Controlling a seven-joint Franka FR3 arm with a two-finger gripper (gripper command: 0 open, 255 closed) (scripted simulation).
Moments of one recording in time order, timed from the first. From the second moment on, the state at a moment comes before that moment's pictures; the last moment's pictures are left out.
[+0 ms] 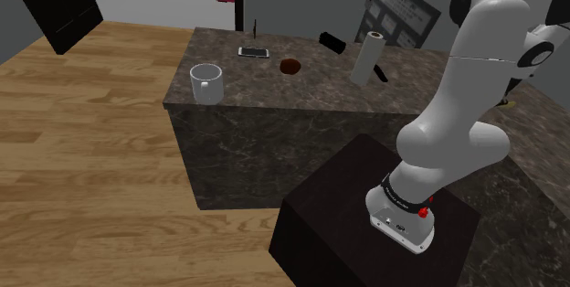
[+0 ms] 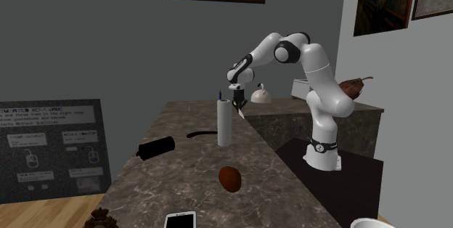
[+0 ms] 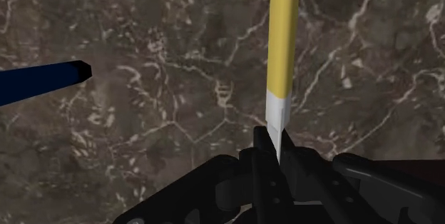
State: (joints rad) arm -0.64 0.45 -1.08 -2.01 0.47 2.19 -2.84
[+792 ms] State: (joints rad) arm -0.64 0.45 -1.08 -2.01 0.47 2.19 -2.84
